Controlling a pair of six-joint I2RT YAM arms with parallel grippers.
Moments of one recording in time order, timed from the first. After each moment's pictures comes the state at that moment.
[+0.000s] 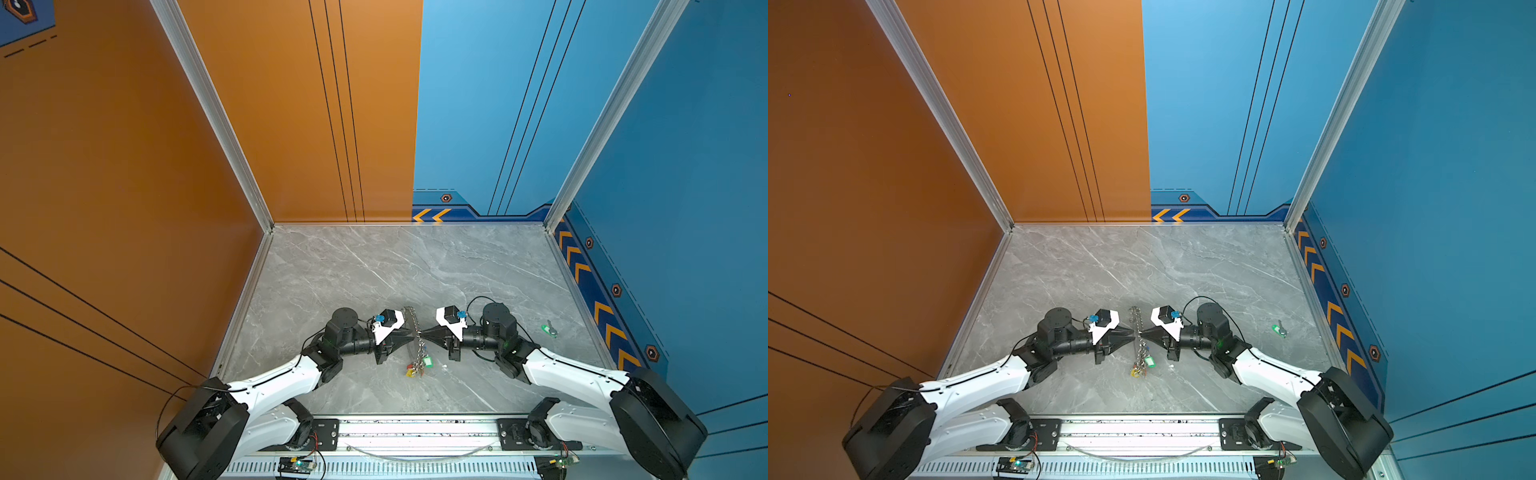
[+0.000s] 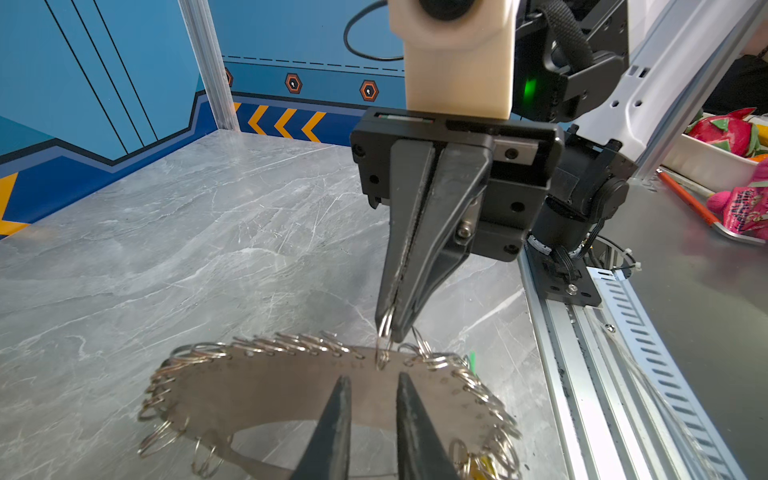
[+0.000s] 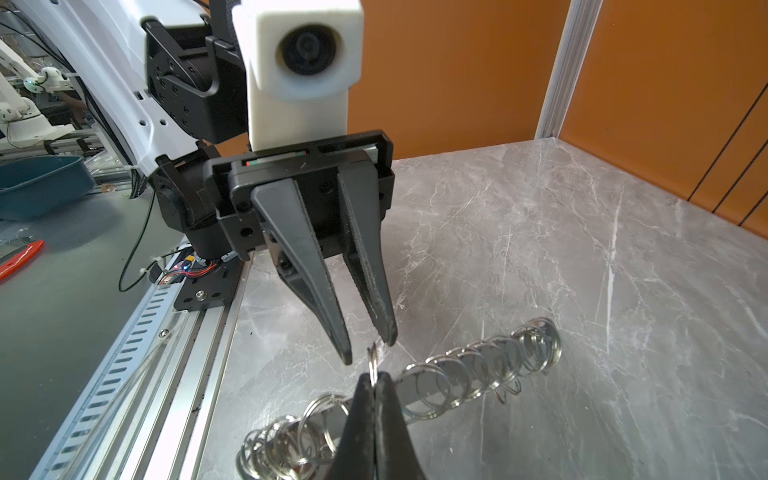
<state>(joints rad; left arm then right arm) -0.65 1.13 0.36 0.52 0.66 0.12 0.63 1.21 0.39 0.59 -0.76 -0.11</state>
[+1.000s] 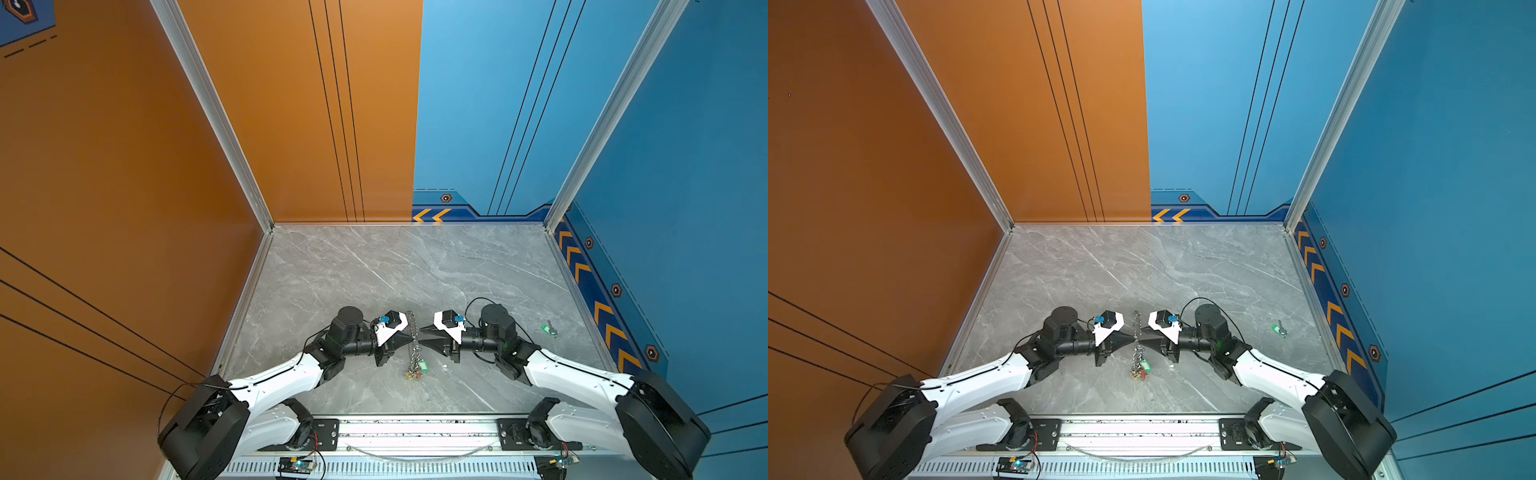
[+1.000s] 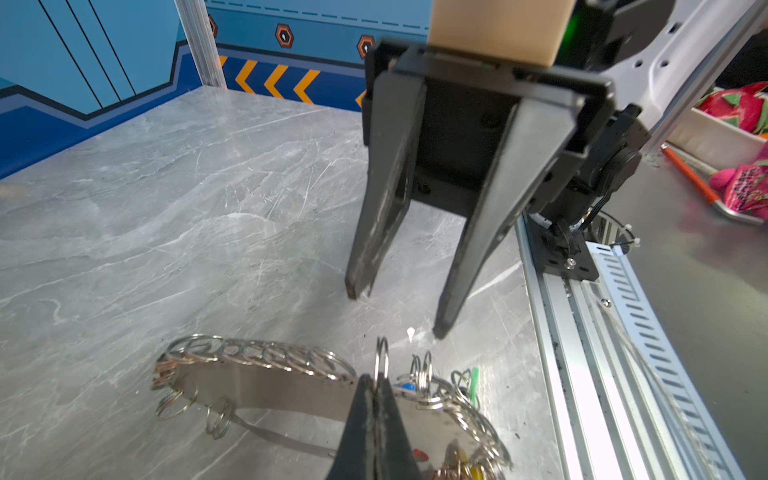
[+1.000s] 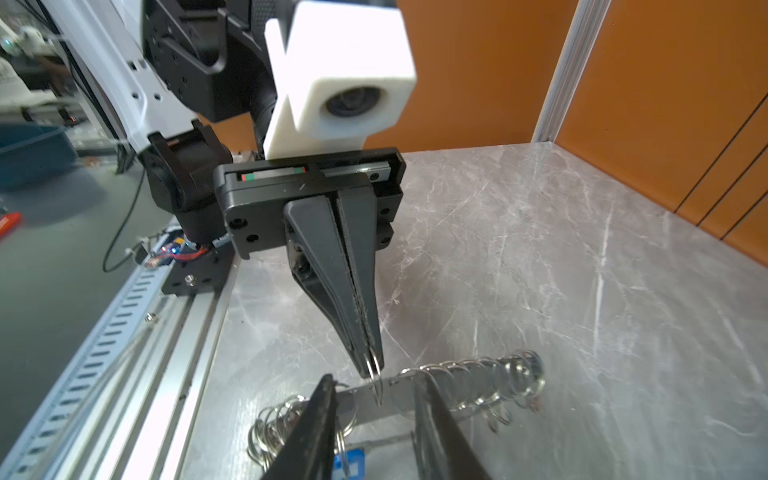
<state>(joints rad) -0.68 1.15 0.42 0.32 0.61 0.19 0.66 1.13 0.42 0.41 -0.69 -0.26</state>
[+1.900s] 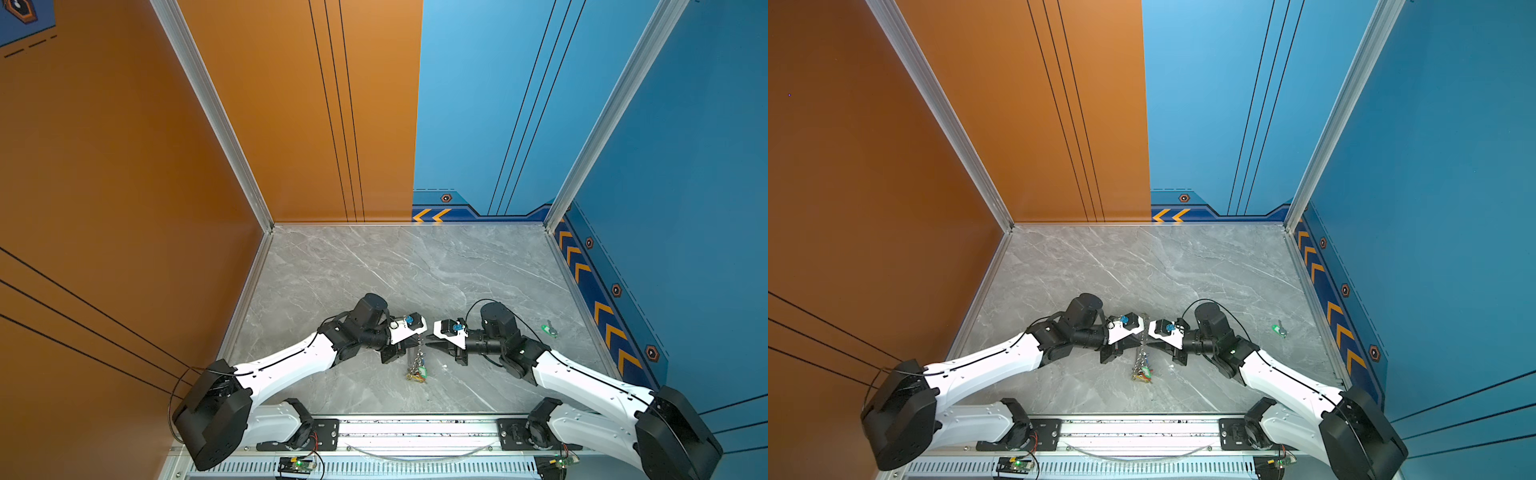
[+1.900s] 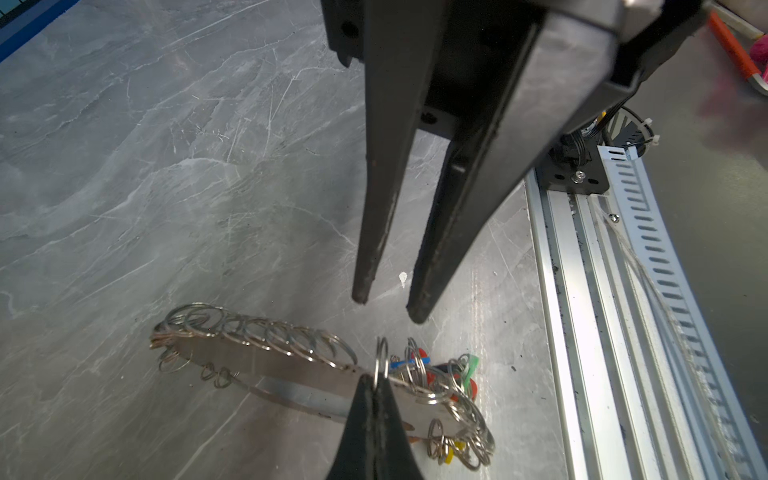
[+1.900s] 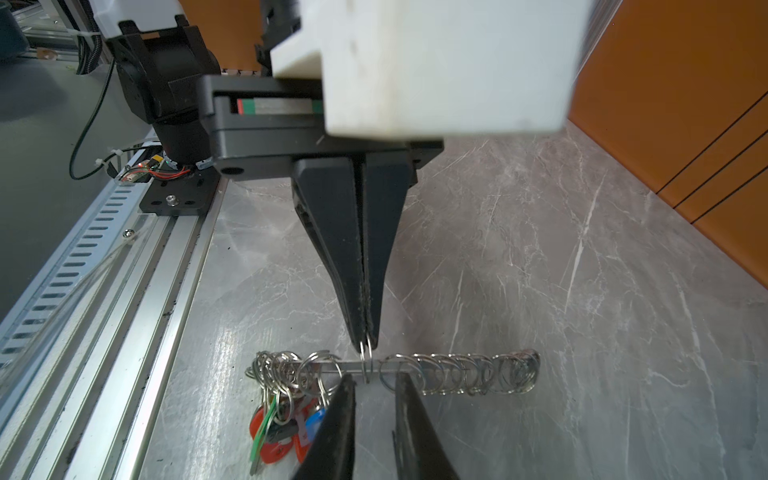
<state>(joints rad) -0.75 1.26 0.68 -0.14 0.54 0.40 0.65 1.10 0.45 0.16 -0.66 -0.46</state>
